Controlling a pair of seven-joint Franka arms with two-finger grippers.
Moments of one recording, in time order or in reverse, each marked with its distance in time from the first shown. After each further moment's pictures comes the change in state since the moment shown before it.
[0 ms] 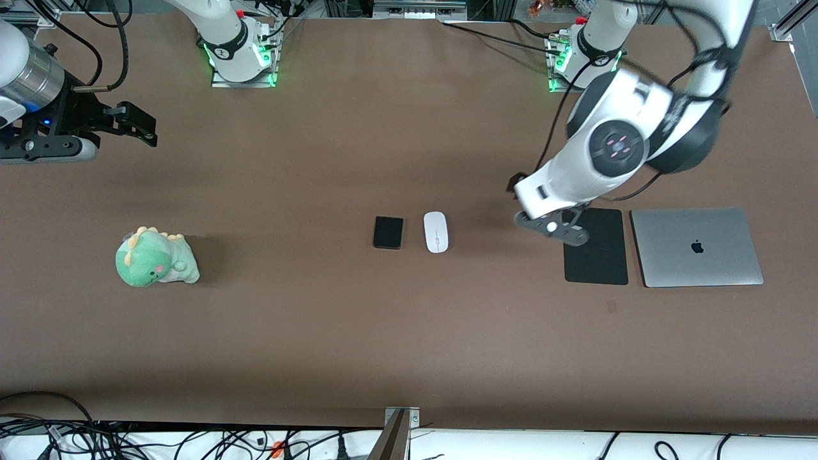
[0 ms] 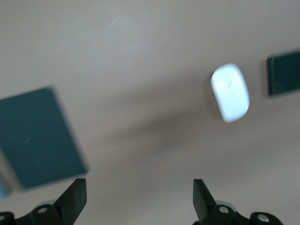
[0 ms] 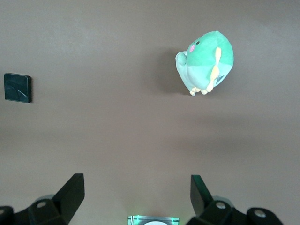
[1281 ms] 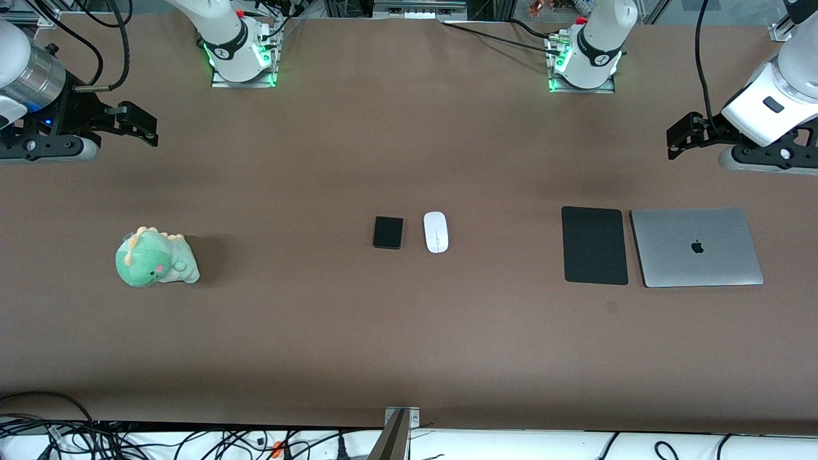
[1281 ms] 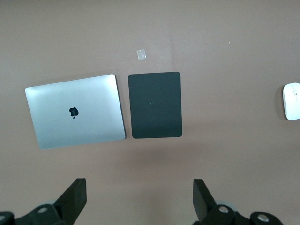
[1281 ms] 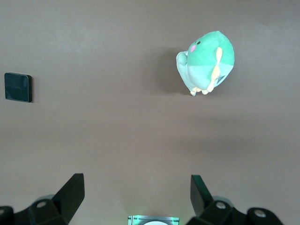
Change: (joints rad) left arm 0.118 -0.438 0.274 0.009 0.015 -0.346 0.202; right arm 0.001 -0.001 0.002 -0.001 0.000 0.000 0.000
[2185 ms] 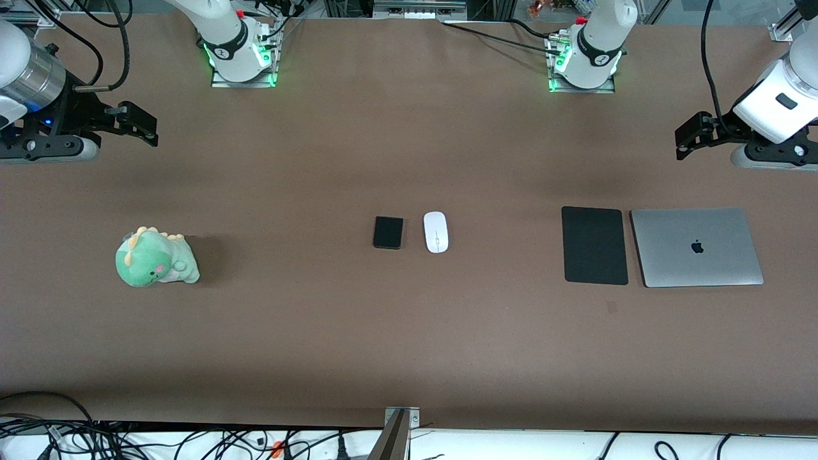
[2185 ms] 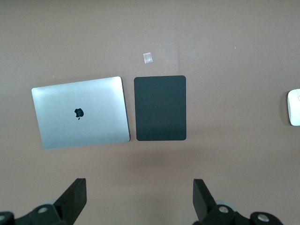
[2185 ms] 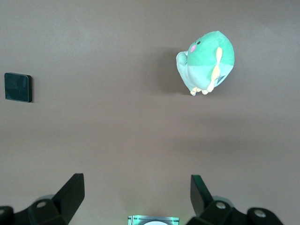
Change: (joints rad) left arm 0.010 -0.011 0.014 -0.010 0.005 0.018 0.000; right arm 0.000 0.000 0.000 0.000 0.000 0.000 0.000
